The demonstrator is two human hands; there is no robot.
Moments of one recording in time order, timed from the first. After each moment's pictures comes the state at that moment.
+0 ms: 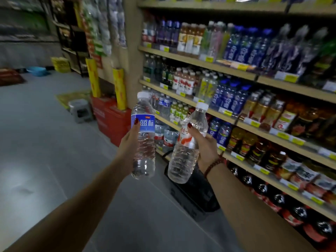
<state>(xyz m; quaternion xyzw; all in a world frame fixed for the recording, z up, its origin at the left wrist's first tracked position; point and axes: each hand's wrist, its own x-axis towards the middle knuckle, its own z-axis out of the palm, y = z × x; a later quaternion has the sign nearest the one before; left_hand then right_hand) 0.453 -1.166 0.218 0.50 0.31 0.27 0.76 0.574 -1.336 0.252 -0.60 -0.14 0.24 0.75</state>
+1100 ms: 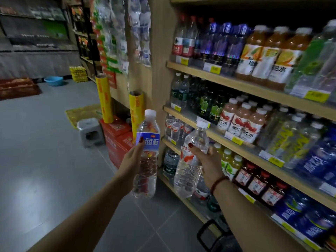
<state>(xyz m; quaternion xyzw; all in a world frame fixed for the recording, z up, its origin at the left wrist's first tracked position) 0.694 -0.734 0.207 0.55 0.37 0.30 0.69 0.855 -0.863 0.205 -0.62 -0.20 0.24 0.72</state>
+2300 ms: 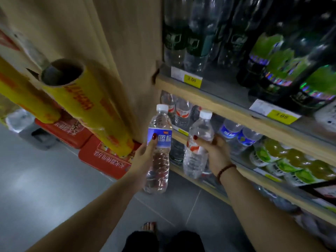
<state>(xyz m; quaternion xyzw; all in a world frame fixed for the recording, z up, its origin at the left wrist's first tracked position) 0.989 -0.385 0.005 0.56 0.42 0.05 0.71 1.117 -0.539 -0.020 -0.65 0.02 0.25 0.72</state>
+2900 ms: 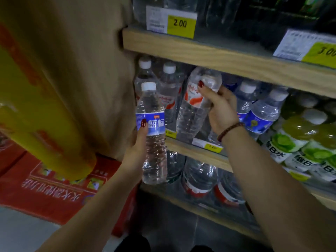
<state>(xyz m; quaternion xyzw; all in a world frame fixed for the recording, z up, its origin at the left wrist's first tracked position) 1.068 -0.367 -0.139 0.57 0.28 0.16 0.76 1.210 -0.505 -0.081 -0.56 -0.13 0.06 0.81</state>
